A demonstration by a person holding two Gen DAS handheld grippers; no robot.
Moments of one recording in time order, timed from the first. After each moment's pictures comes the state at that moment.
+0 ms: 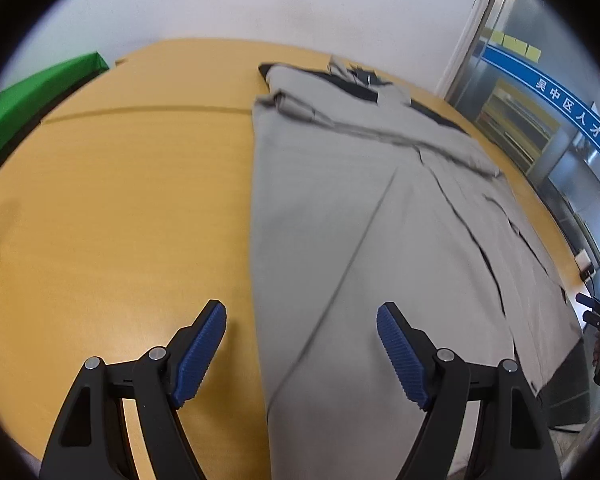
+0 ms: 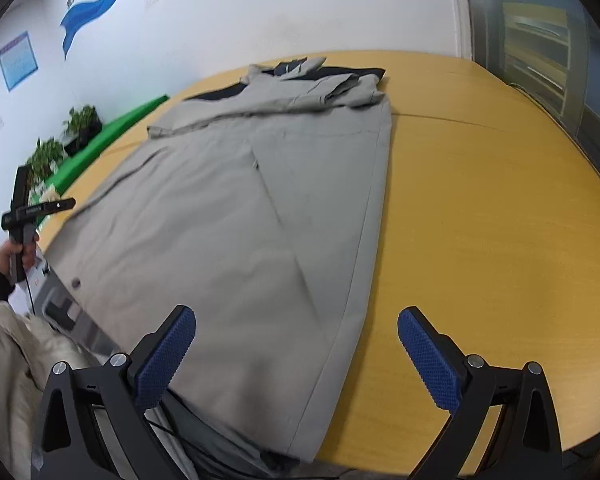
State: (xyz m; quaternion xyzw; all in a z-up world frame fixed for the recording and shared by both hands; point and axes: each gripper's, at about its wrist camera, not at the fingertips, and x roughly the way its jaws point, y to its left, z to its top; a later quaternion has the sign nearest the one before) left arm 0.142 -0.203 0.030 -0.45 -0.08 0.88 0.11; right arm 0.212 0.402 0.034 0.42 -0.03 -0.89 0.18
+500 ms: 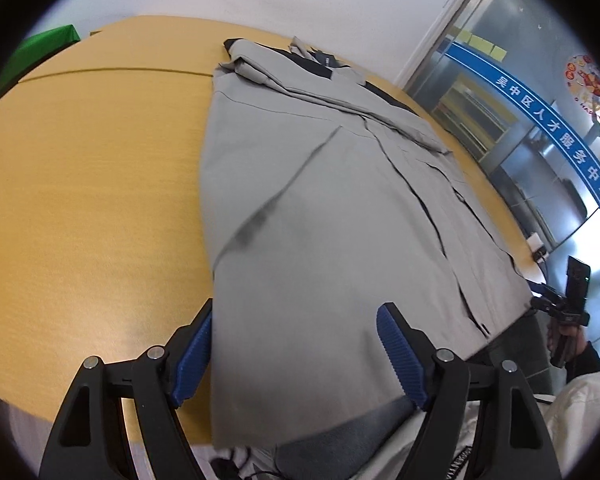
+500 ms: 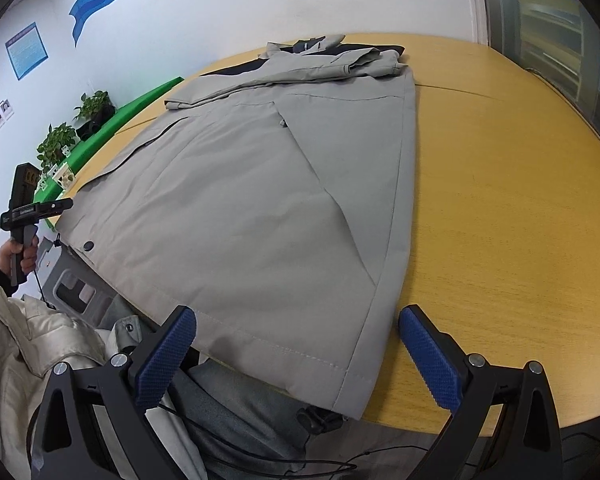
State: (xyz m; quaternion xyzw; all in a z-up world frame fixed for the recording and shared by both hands) left arm 0.190 -0.195 0.018 -0.45 -0.13 0.86 0.19; right arm 0.224 0.383 0.014 0.44 -0.02 -0.88 0.20
